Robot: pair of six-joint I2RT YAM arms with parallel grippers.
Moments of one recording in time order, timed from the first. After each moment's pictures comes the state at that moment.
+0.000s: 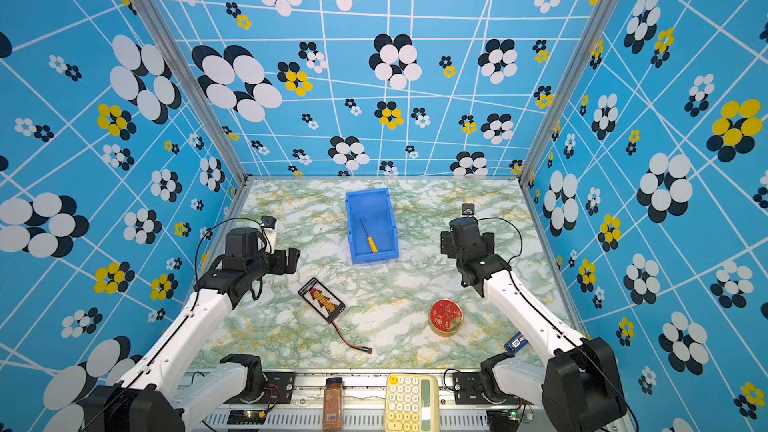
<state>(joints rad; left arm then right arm) -0.05 1.03 0.62 -0.25 0.05 -0.01 0.31 1.20 0.76 -0.20 0.51 0.15</state>
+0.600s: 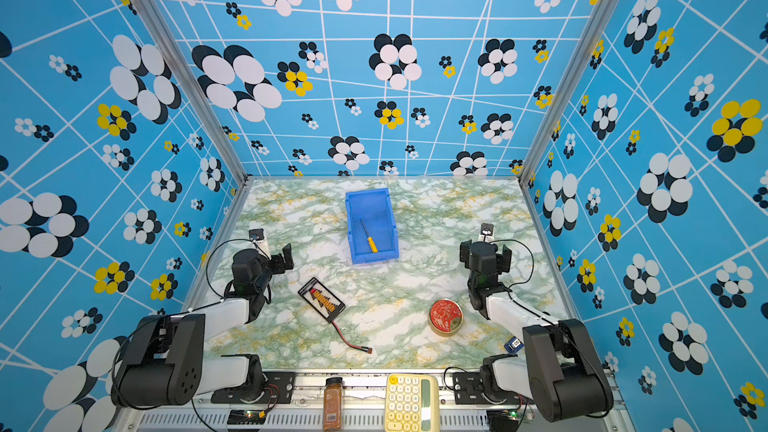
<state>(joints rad) 0.02 1.34 0.30 0.71 -0.04 -0.06 0.15 1.31 0.37 0.52 0.53 0.02</state>
